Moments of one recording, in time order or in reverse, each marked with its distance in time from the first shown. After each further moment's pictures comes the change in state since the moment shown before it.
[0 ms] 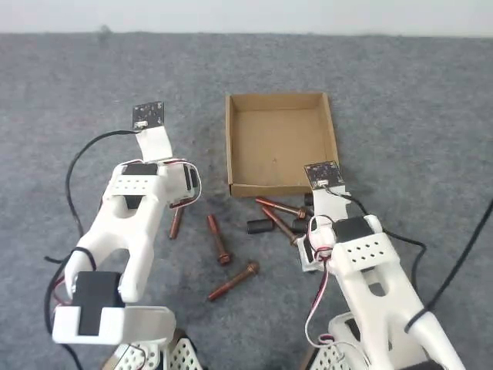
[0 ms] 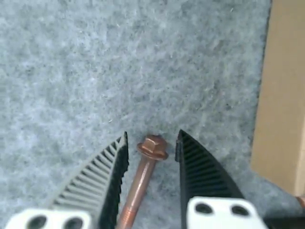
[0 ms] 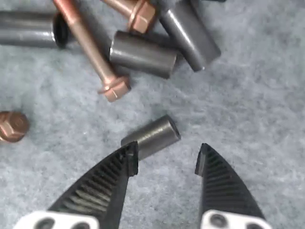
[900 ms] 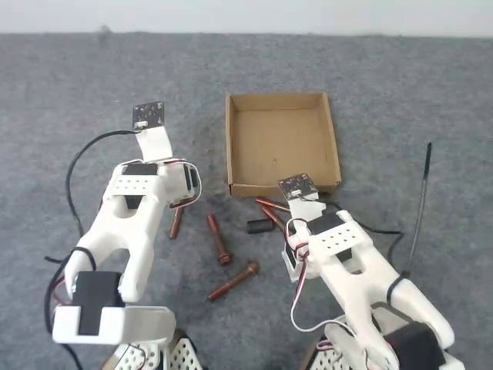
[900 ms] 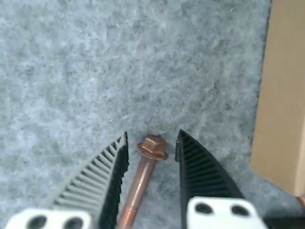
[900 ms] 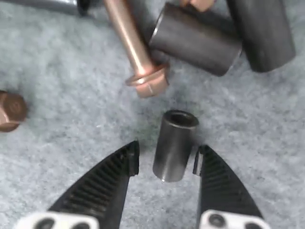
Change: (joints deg) left arm 0.0 0.0 0.0 0.0 0.0; right arm -7.4 14.1 -1.4 -4.2 0.0
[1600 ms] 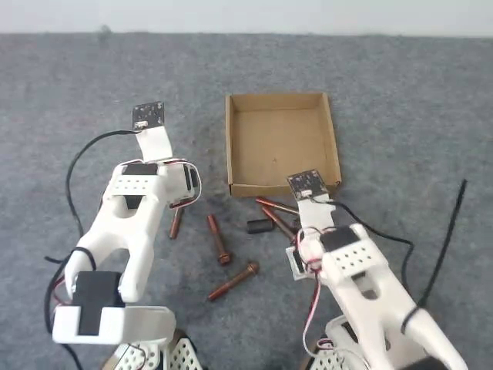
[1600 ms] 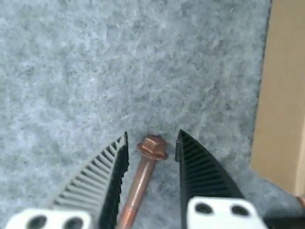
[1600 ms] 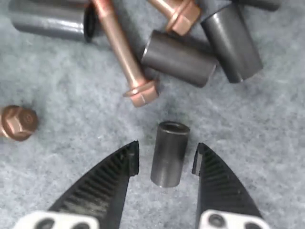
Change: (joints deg) left arm 0.0 0.0 0.0 0.0 0.0; right arm 2.0 -14.1 7.6 -4.0 0.0
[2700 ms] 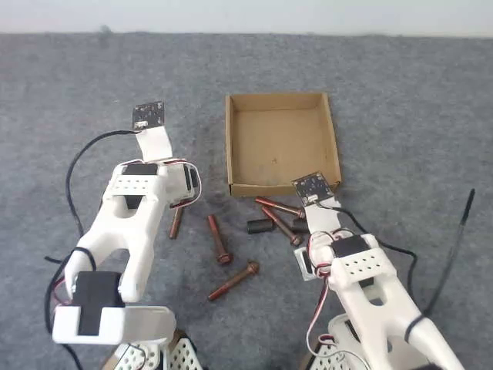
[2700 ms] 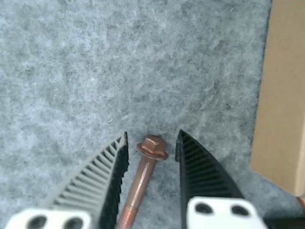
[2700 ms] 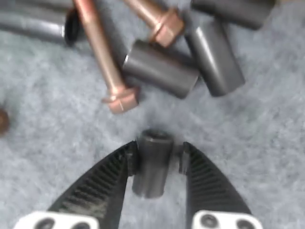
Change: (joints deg) left arm 0.0 0.0 0.0 0.0 0.0; right arm 5.4 -1.8 4.8 -5.4 9.7
